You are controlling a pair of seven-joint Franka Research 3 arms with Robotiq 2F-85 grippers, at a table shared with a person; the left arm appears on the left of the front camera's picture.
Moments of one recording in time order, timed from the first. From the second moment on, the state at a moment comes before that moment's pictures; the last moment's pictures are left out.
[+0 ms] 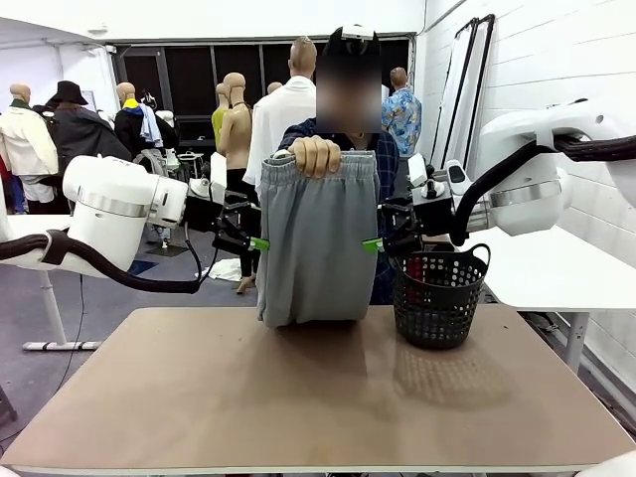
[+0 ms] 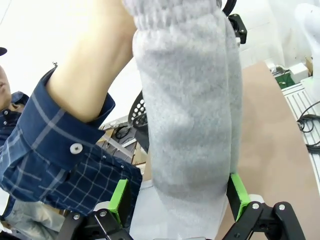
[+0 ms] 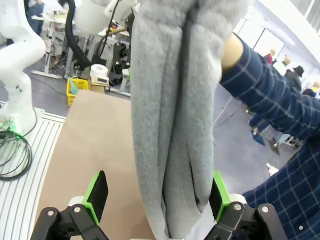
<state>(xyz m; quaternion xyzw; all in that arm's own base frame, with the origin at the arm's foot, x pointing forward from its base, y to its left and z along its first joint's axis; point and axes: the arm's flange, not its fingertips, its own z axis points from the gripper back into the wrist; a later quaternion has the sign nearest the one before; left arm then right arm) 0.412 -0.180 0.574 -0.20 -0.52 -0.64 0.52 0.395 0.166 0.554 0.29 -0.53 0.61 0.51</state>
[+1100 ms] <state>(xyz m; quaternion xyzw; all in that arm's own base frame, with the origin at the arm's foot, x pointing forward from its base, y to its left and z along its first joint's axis) 0.402 -0.203 0.592 -0.29 -0.53 -0.62 0.50 0.391 0.184 0.575 0.32 -0.58 0.59 0.46</state>
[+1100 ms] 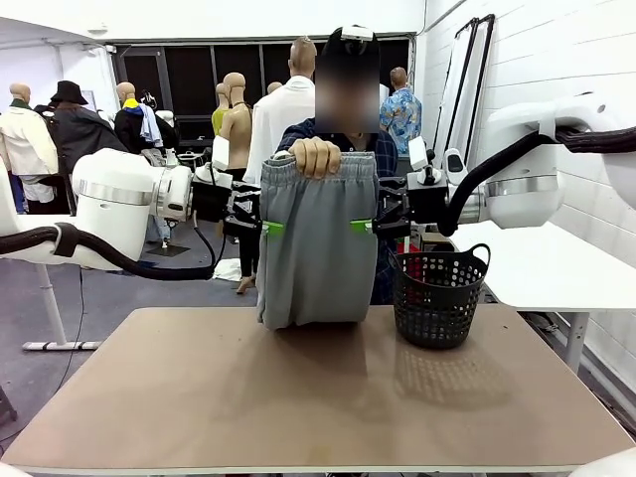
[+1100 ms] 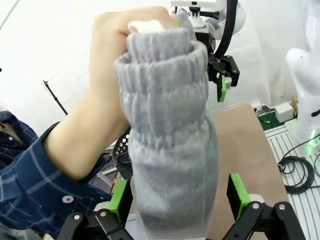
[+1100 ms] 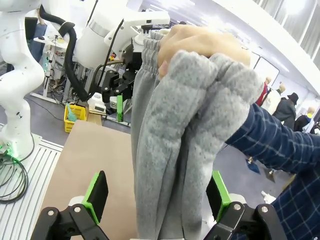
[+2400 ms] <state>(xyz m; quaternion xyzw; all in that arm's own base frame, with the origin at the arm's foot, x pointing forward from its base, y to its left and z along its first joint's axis) 0.413 -0.222 0.596 -0.35 -0.54 -0.58 0.50 0.410 0.199 0.579 0.37 -0.57 0.56 0.47</state>
